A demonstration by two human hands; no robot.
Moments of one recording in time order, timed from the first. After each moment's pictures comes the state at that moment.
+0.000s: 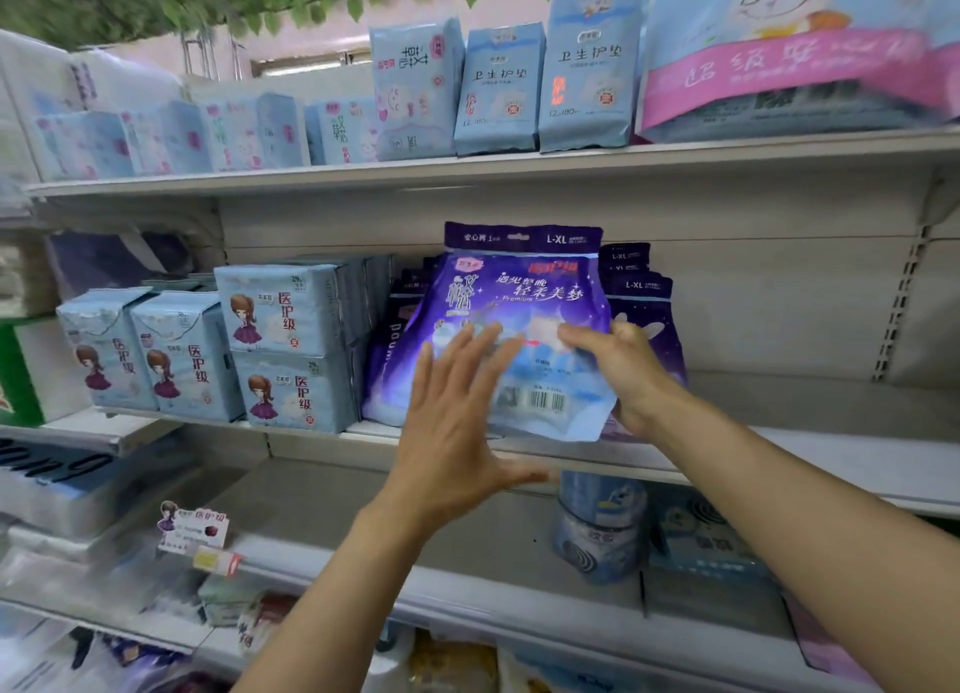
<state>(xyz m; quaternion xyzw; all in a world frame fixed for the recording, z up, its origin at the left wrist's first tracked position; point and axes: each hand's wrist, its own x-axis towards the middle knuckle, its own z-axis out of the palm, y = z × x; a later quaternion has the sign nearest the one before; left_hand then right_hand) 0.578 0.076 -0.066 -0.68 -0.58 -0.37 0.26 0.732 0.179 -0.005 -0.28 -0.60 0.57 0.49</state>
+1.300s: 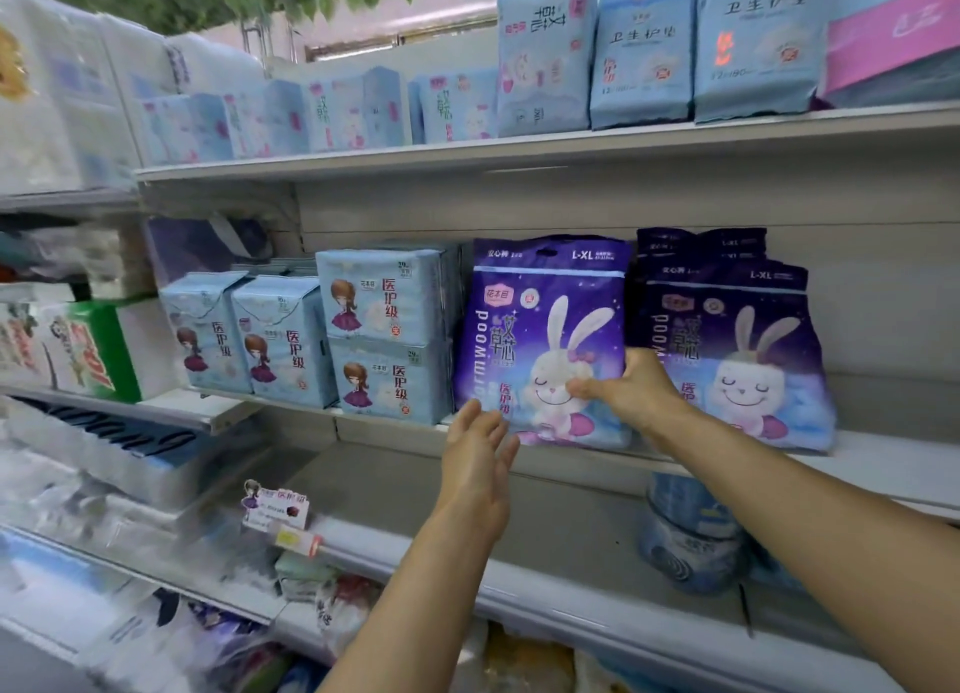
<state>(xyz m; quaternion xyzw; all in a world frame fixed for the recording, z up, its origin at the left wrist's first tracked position) 0.517 0.068 -0.089 -0.12 -0.42 -0.81 -0.39 0.630 0.189 -0.050 -0.36 -0.71 0.45 0.40</state>
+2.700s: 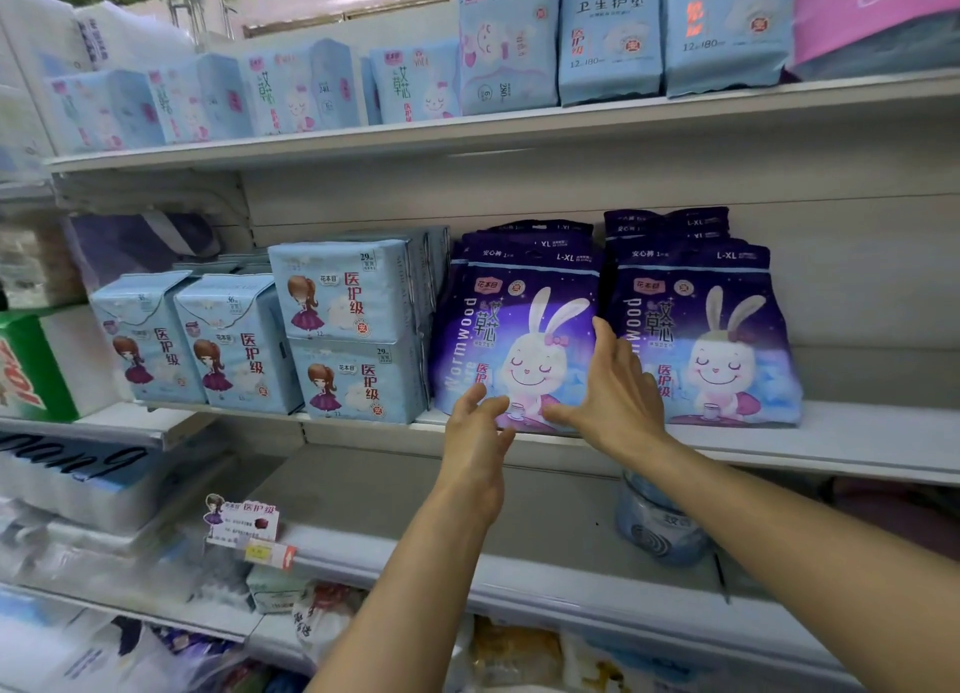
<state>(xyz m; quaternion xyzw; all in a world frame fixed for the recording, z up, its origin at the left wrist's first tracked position) 0.513 0.091 -0.089 -0.19 -0.49 -0.74 -0.41 0.623 0.182 -0.081 -0.48 -0.81 0.06 0.33</state>
